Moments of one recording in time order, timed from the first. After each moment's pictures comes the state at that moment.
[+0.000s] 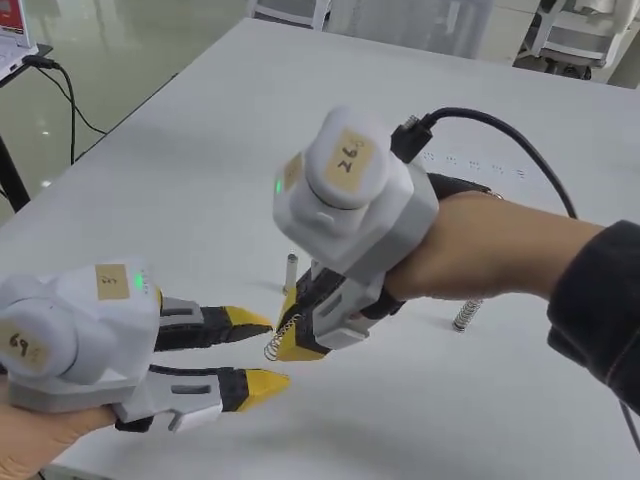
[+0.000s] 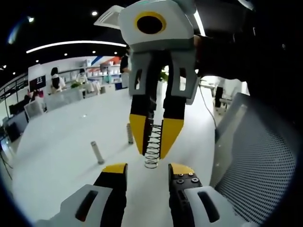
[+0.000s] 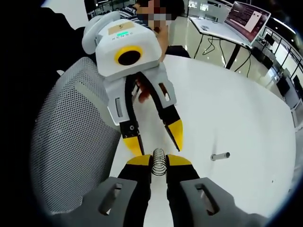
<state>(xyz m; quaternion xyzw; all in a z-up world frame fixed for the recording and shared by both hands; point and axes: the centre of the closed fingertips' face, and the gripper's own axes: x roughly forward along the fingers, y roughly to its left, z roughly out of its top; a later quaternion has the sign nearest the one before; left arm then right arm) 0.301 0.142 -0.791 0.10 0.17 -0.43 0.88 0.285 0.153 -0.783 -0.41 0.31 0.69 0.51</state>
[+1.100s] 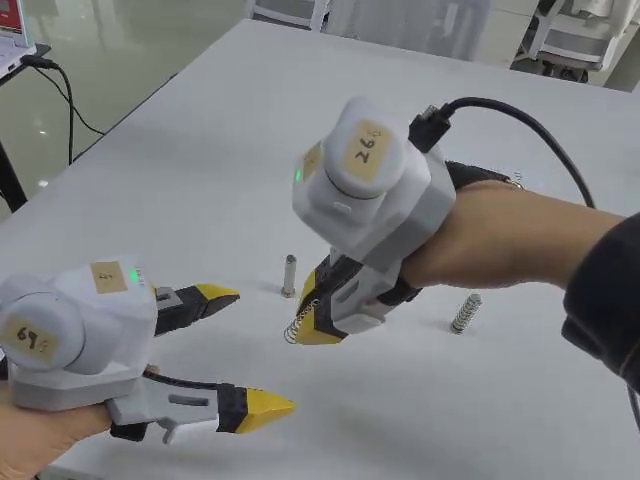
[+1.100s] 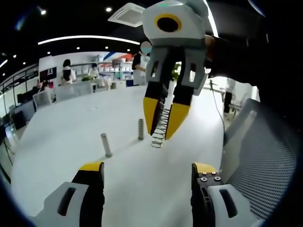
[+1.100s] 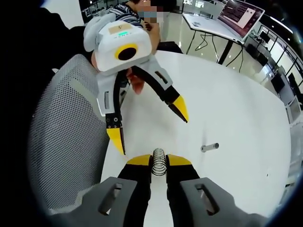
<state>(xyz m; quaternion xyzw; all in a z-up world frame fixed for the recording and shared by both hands) 0.309 0.155 -0.798 0.07 0.18 -0.39 0.90 0.306 0.141 -0.778 -0.42 0.31 0.67 0.53</state>
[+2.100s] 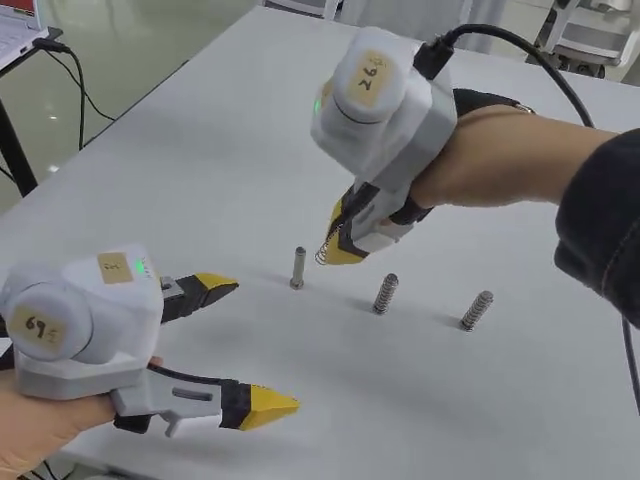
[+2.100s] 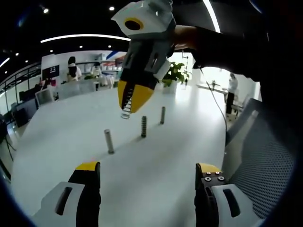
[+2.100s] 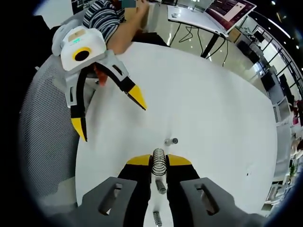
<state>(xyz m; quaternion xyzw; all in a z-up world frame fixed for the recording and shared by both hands) 0.310 0.161 -0.803 0.06 0.19 -0.37 0.91 0.382 0.151 -0.769 -0.48 0.30 0.62 0.55</state>
